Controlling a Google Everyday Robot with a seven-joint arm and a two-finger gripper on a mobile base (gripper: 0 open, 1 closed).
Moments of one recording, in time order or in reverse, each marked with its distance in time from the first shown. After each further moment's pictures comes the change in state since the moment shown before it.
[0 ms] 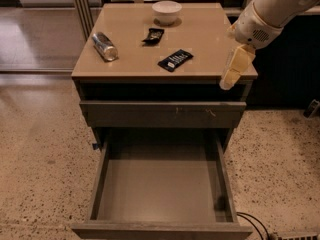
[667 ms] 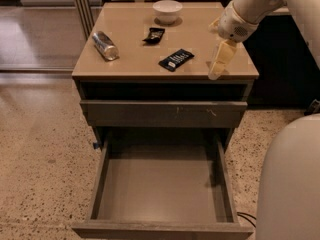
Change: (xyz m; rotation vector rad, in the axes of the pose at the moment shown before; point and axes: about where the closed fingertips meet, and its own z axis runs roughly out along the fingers) arm -0.017 -0.056 0.046 -0.028 -0.041 -0.114
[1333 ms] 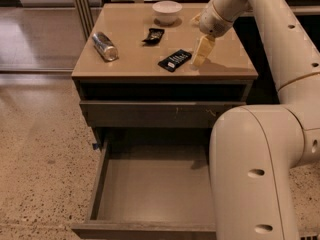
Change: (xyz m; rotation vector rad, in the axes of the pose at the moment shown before) arm -0.036 -0.061 0.047 0.017 -0.105 -0.070
